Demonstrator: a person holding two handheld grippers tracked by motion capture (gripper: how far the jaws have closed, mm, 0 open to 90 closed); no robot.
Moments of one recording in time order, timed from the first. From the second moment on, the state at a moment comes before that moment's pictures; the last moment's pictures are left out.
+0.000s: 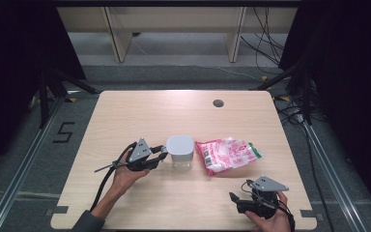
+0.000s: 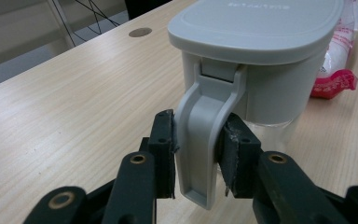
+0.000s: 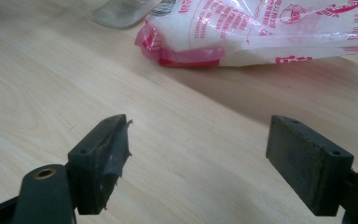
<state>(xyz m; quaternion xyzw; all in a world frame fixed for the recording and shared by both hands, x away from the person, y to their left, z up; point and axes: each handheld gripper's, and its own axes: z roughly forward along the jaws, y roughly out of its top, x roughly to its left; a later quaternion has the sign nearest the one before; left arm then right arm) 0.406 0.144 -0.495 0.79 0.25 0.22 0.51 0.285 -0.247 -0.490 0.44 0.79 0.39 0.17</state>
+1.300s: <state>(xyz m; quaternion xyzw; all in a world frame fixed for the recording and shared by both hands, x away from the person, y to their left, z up) 0.386 0.155 -0.463 0.79 0.24 0.17 0.54 0.281 -0.254 -0.491 0.44 0.79 0.40 0.18</state>
